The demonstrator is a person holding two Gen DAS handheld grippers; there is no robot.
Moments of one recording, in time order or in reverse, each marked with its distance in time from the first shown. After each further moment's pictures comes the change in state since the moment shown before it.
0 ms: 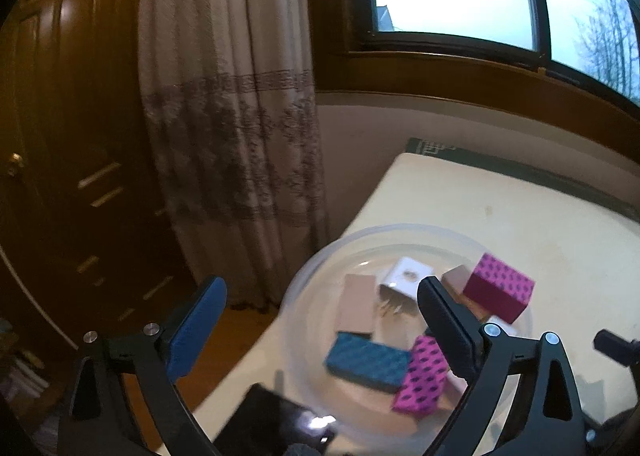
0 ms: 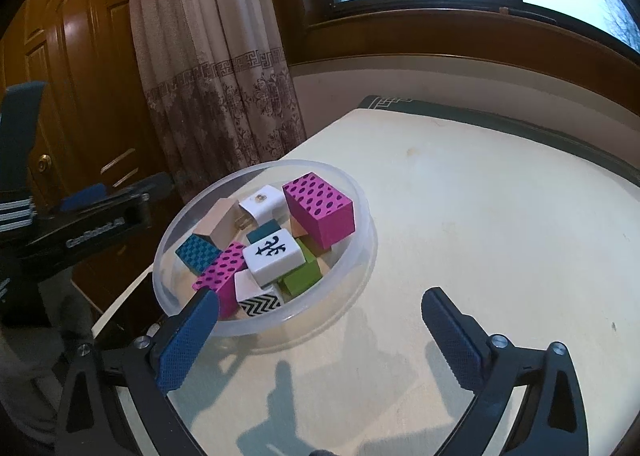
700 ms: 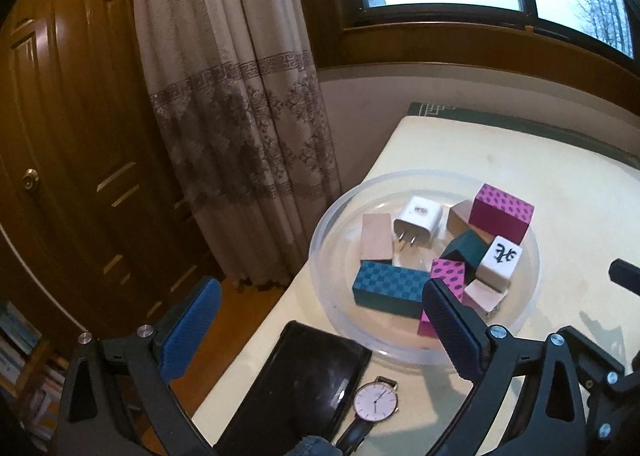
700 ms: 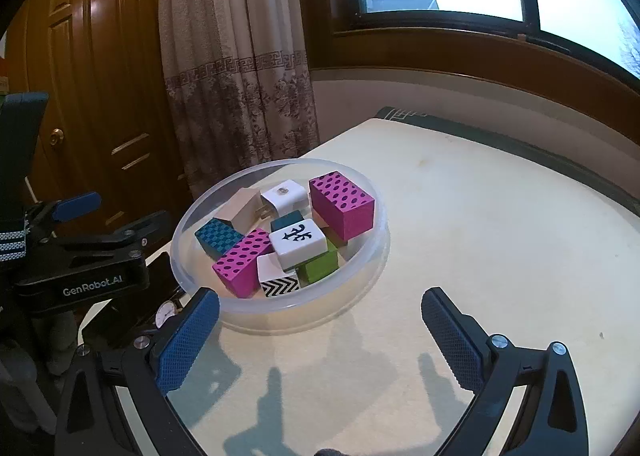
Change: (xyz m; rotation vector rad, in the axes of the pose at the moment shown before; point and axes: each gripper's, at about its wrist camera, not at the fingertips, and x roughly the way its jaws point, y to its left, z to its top) left arm -0.029 0.003 -0.030 0.097 0.080 0.041; right arm -0.016 0.018 -0.010 -0.092 -0.025 -0.006
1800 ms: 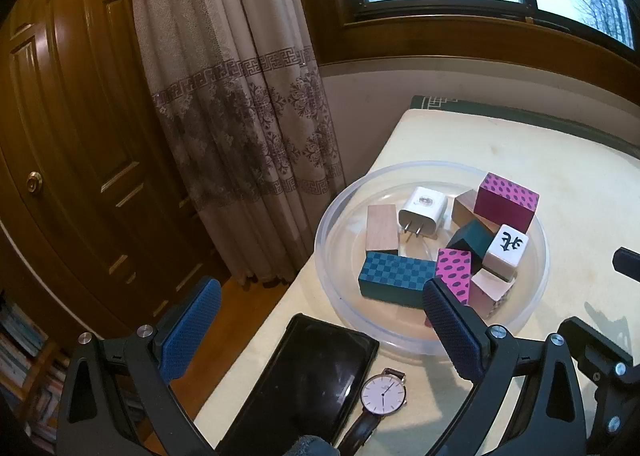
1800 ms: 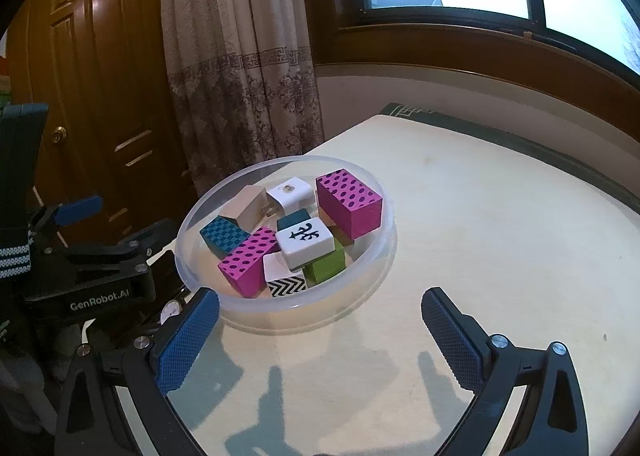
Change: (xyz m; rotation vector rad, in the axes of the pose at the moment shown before) left arm 0.000 -0.001 -0.006 0.014 0.012 0.013; right arm 0.002 0.004 0.002 0.000 0.015 0.015
